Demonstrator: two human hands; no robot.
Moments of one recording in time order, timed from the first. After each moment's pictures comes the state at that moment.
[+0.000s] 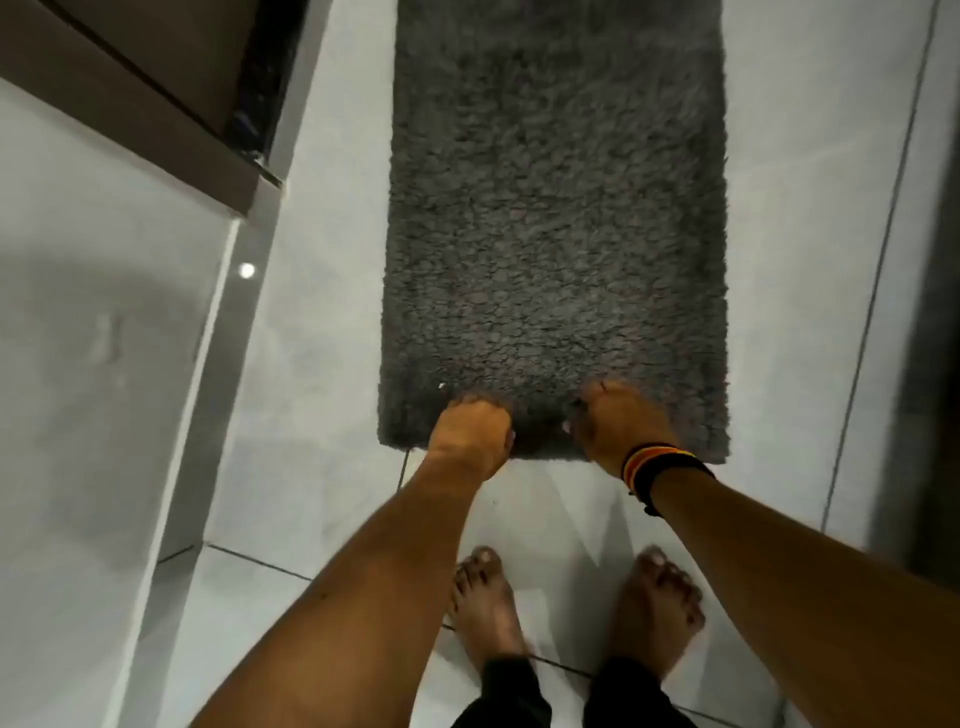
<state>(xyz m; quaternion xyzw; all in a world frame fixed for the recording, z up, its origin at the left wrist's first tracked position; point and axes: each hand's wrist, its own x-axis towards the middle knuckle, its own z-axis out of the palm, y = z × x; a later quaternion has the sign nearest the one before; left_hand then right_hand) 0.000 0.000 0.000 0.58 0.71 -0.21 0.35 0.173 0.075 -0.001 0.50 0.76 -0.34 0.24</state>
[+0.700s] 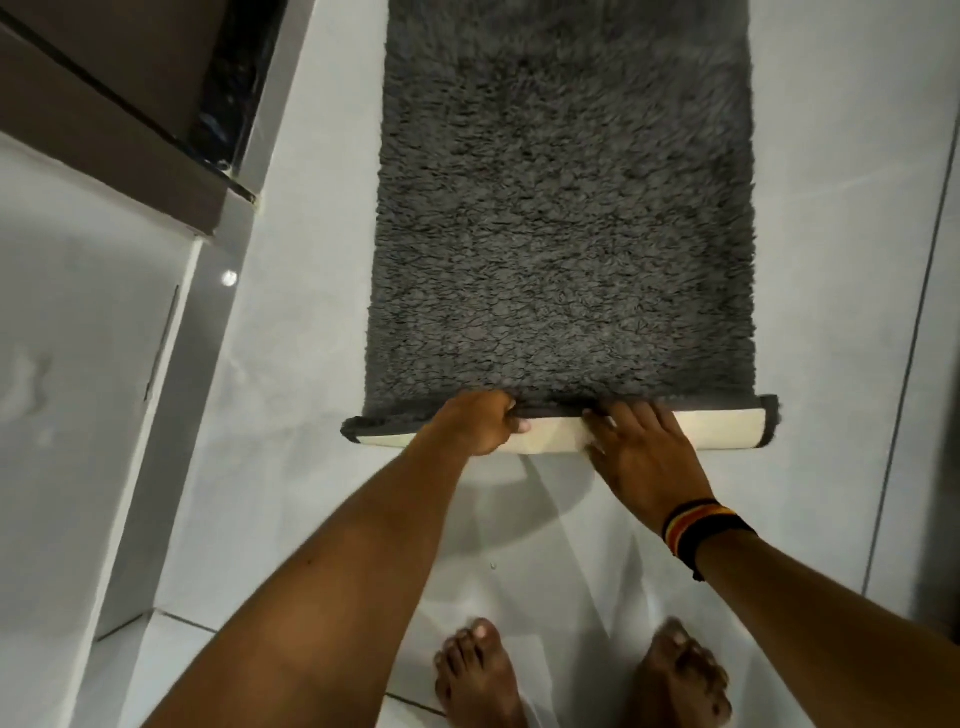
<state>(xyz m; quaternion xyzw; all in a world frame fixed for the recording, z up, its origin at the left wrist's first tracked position) -0.051 0.073 -0.074 0.46 0.71 -0.13 0.51 0.184 0.098 -0.070 0.38 0.91 -0.12 0.12</state>
